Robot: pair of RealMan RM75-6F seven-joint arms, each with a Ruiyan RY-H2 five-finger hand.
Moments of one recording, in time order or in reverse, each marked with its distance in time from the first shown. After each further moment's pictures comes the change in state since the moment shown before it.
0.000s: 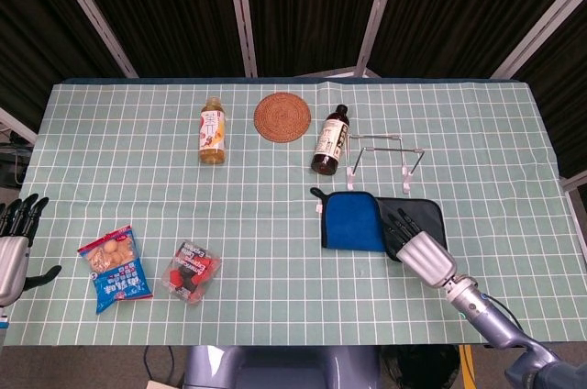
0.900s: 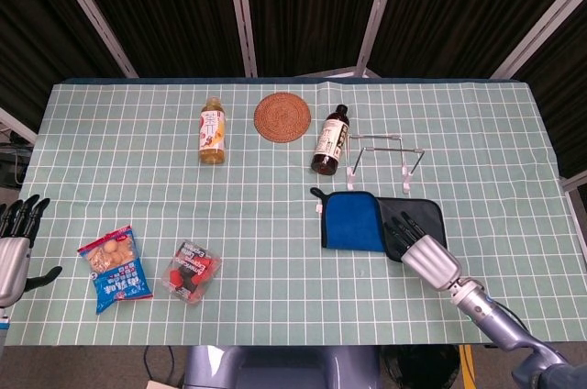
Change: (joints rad) left arm 0.001 -0.002 0.002 0.001 0.002 -0.002 0.006; right arm -0.021 -0.043 -0.014 0.131 -0.037 0.049 0.070
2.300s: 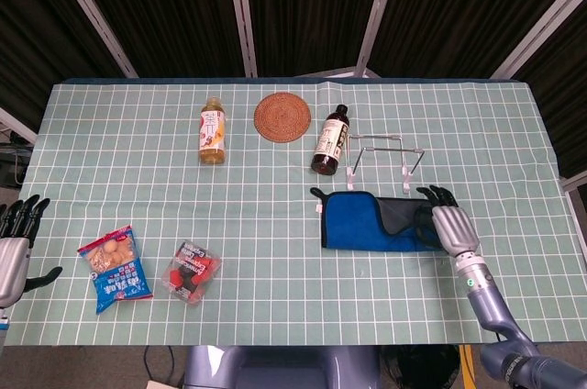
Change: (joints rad) left arm 0.003 0.006 0.001 -0.007 0.006 0.001 -0.009; right arm 0.006 0.093 0.269 -0.371 0.501 -0.310 0.418
